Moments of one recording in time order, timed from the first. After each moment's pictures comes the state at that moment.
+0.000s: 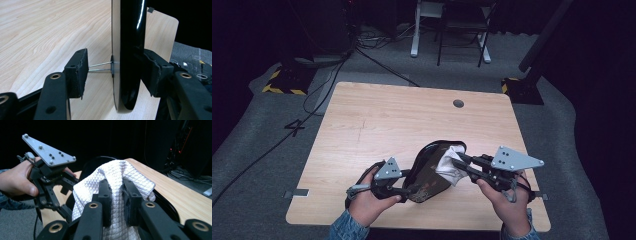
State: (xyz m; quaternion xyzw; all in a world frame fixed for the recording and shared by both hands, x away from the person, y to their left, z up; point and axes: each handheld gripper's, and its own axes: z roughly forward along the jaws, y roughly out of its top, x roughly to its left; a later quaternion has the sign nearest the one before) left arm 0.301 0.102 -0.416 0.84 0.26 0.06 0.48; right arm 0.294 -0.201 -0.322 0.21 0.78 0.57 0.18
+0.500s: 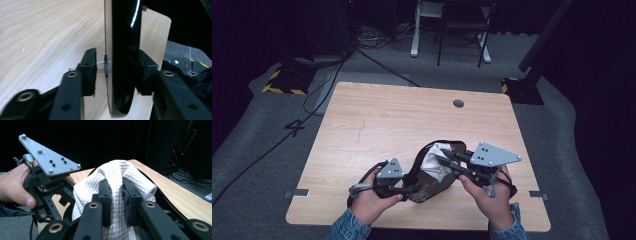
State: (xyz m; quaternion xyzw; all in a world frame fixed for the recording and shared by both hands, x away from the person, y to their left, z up) left arm 0.304 0.098 -0.420 0.84 0.25 0.03 0.47; right arm 0.305 -0.164 -0.324 0.19 0.79 0.56 0.18
